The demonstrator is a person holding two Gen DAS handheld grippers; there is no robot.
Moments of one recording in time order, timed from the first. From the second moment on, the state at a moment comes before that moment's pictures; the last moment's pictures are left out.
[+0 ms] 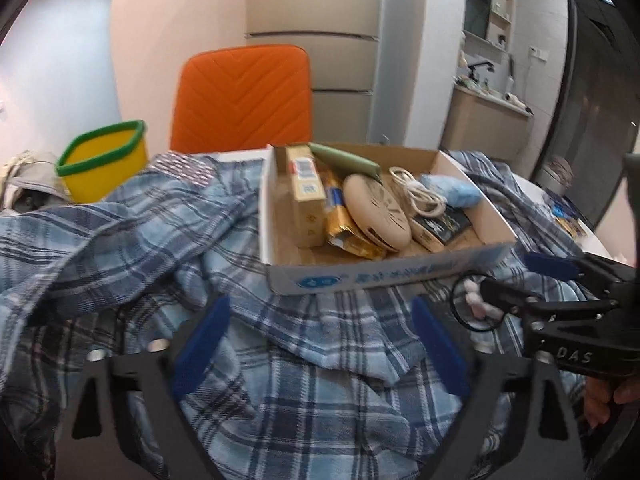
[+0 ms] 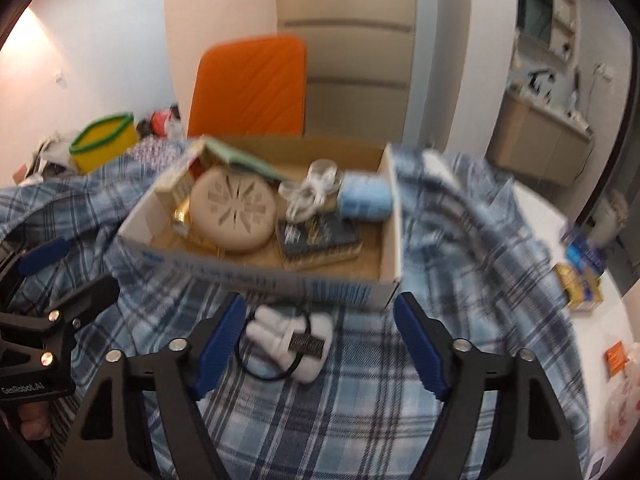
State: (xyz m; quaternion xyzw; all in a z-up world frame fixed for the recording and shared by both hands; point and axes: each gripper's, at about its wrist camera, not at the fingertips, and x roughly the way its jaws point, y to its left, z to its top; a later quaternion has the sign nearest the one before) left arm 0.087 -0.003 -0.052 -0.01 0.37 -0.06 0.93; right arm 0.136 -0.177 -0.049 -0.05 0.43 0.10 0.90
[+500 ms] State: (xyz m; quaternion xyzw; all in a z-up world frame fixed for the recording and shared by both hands) left arm 0.087 -0.015 -0.057 -0.01 0.39 -0.15 0.91; right arm 0.138 -0.173 -0.066 -0.04 0.46 0.12 0.88
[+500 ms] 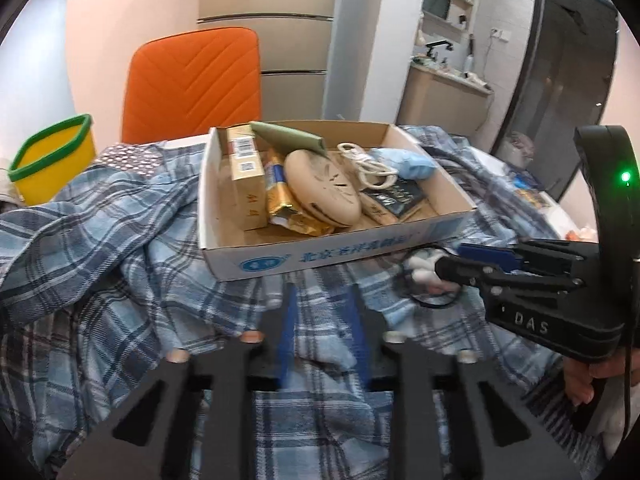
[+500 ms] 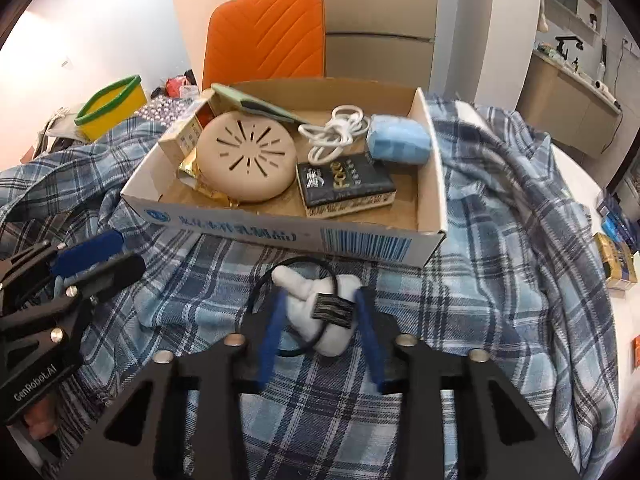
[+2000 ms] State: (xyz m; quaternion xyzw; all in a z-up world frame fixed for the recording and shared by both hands) left arm 0.105 -0.052 0.031 -0.02 0.33 -0.26 0.91; right arm 0.123 -0.164 0.036 -0.07 0.34 0.21 0.91
